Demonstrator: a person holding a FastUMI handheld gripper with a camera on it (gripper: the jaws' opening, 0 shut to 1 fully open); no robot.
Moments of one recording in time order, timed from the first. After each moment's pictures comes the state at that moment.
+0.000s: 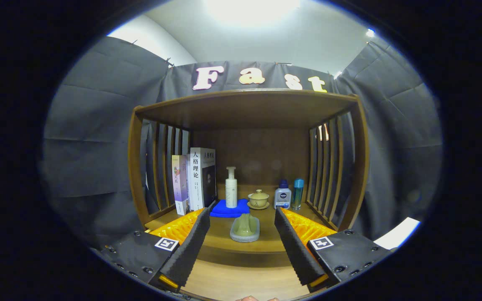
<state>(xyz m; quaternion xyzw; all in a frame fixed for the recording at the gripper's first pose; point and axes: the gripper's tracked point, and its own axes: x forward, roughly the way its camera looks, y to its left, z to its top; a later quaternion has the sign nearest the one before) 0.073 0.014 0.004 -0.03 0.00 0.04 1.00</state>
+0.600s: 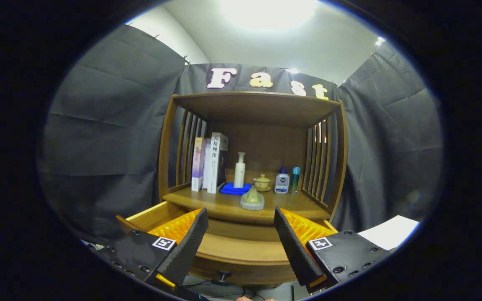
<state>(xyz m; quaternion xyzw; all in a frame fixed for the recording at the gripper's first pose) -0.040 0.043 -0.076 -0.08 0.01 0.05 1.00</state>
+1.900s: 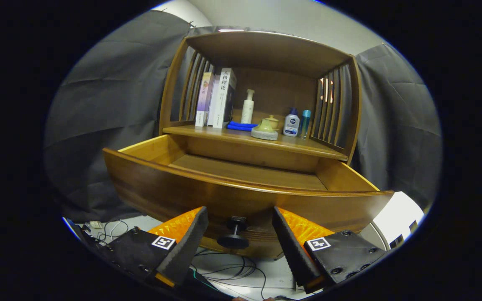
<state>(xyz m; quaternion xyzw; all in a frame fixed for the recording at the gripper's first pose) -0.038 0.042 -0.219 -0.11 0.17 0.03 0.98</state>
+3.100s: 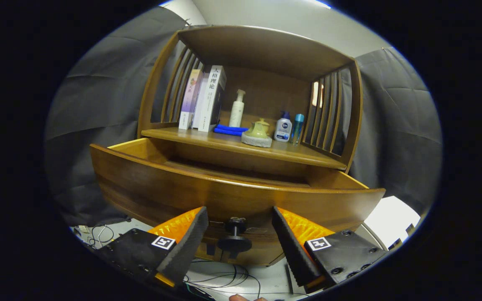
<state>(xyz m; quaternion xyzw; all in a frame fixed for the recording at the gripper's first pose) 0.024 0.045 -0.209 -0.11 0.14 -0.03 0.98</state>
